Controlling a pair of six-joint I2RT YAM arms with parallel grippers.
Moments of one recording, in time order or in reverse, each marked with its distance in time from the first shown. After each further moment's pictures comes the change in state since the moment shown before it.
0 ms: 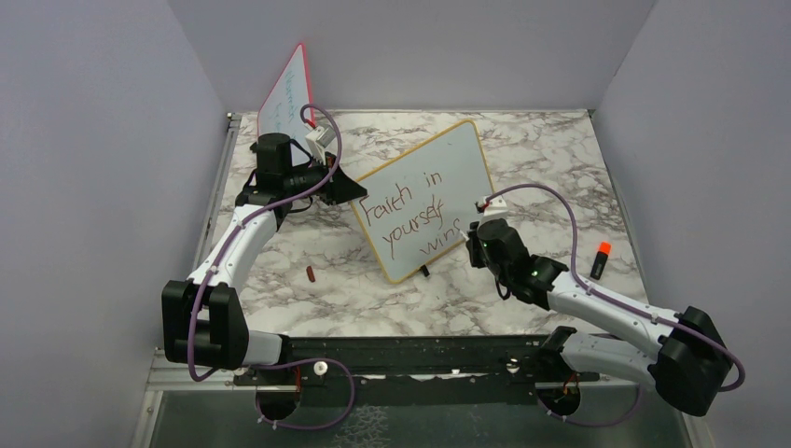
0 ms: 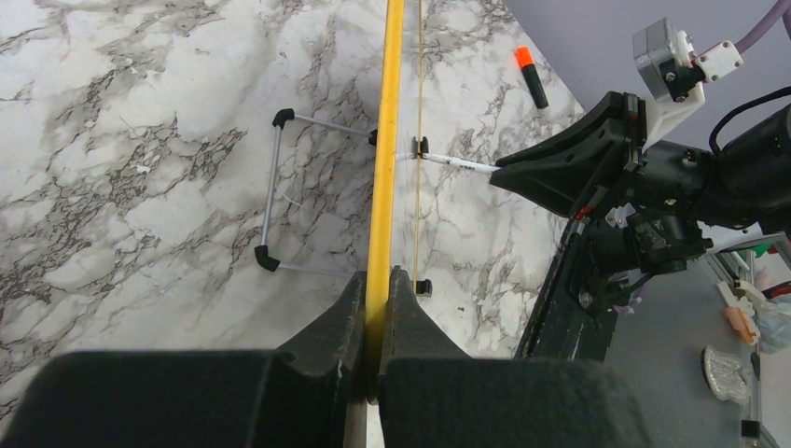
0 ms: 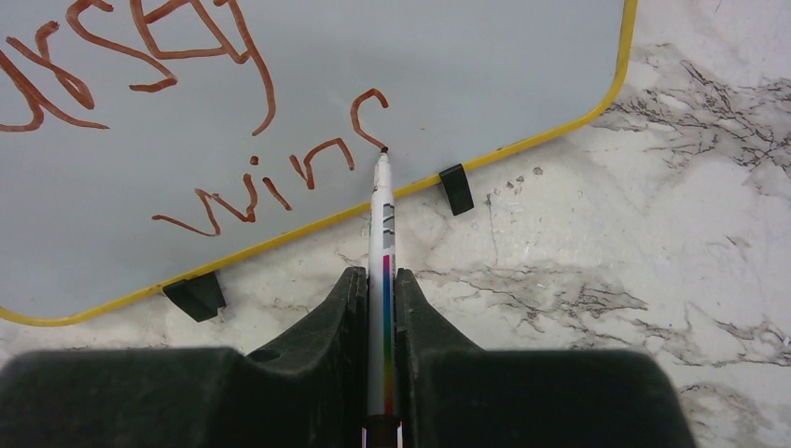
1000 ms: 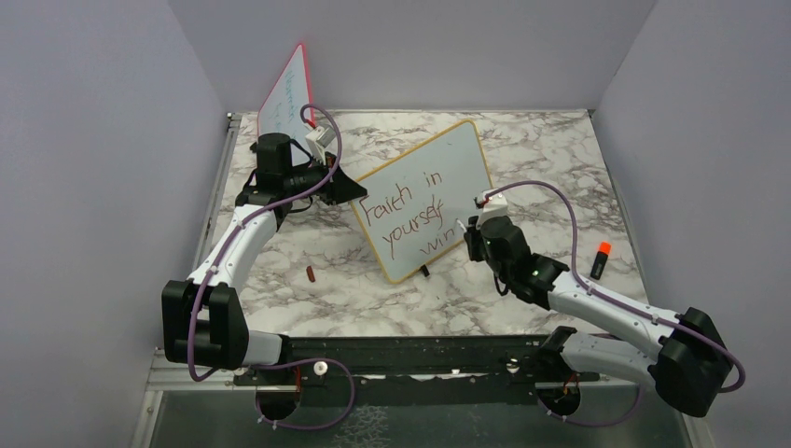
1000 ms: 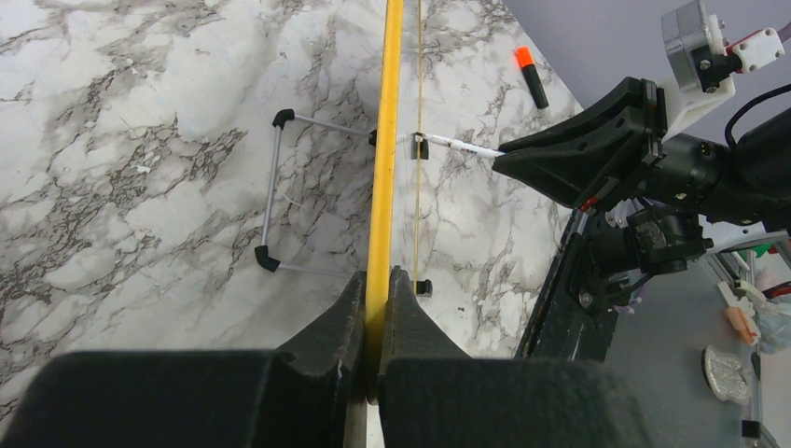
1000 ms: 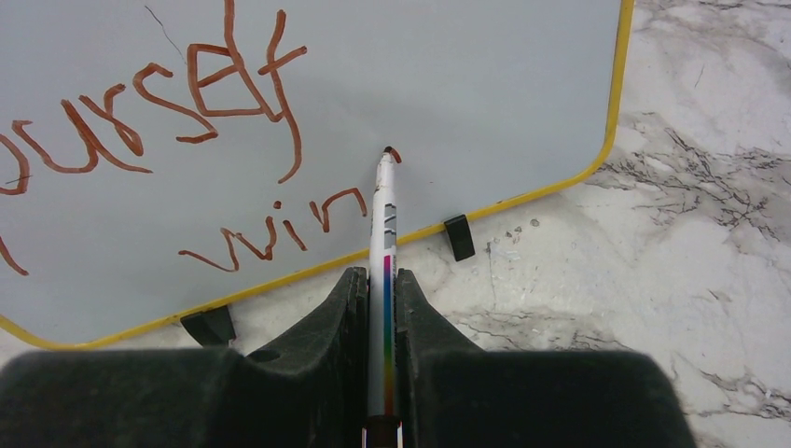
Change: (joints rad) left arm 0.000 0.000 0.000 0.001 0.000 0.000; right arm 0.000 -0.003 0.001 0.098 -0.019 -0.076
